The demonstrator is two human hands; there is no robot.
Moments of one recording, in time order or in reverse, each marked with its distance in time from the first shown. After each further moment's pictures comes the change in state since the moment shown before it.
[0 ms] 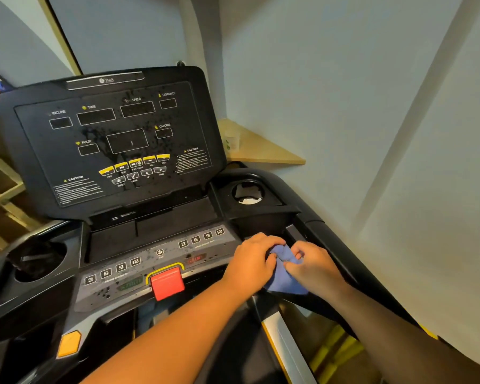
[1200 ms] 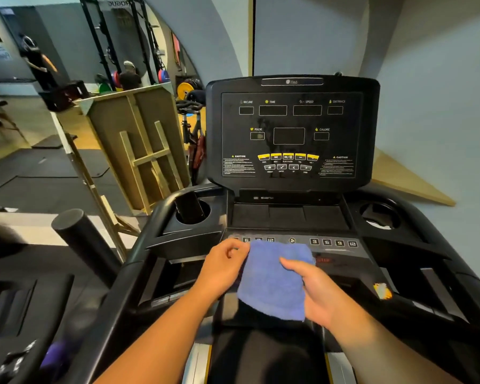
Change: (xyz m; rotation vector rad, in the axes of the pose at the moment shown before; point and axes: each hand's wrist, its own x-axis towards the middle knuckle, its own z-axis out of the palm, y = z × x) left_hand -0.205 -0.120 -0.179 -0.476 0.467 -0.777; right_hand -0.154 -0.228 0.030 0.770 -1.298 0.663
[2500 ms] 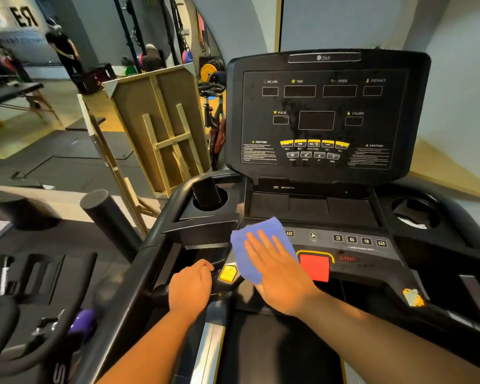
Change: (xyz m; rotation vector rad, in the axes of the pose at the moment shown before) left_hand -0.007 -0.110 -0.038 0.780 0.307 -0.097; right_hand 0.096 0.056 0.010 -2.053 0.016 -1.070
